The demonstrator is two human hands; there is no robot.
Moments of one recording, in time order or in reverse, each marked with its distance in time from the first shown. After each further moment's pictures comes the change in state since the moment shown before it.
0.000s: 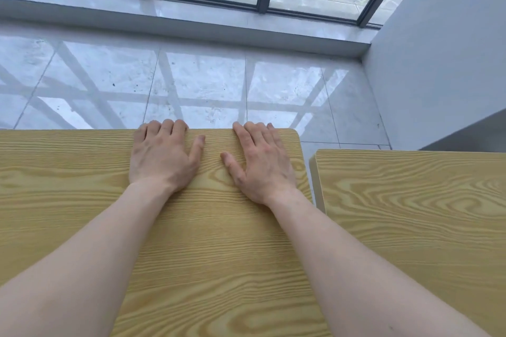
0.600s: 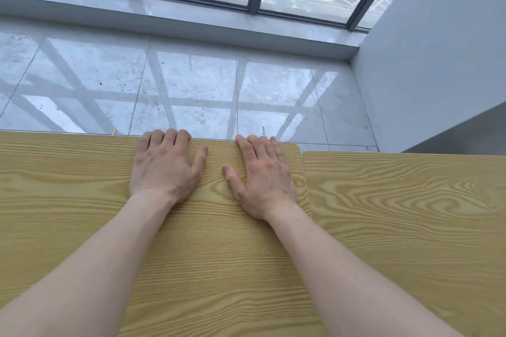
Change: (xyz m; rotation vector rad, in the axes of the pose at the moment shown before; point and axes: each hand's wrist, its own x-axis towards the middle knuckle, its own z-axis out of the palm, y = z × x) left_hand -0.012 0.024 0.006 0.033 -0.014 0.051; right_hand -0.026 0.016 -0.001 -0.015 0.022 0.070
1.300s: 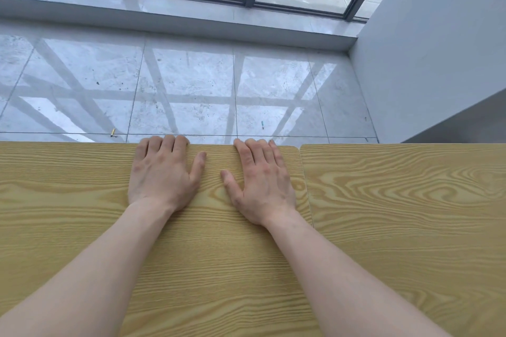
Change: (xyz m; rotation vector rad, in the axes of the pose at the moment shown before) left_hand -0.016 0.001 -0.001 0.002 -0.037 0.005; right_hand -0.017 -0.006 0.002 -0.022 -0.002 0.017
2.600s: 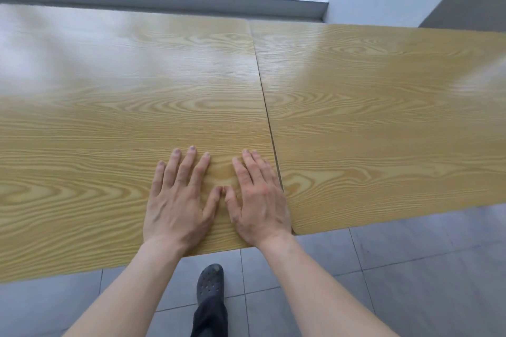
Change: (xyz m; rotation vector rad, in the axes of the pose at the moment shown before) left_hand -0.448 0.066 0.046 -0.081 0.002 0.149; right_hand -0.440 -0.040 0.006 0.113 0.122 0.051
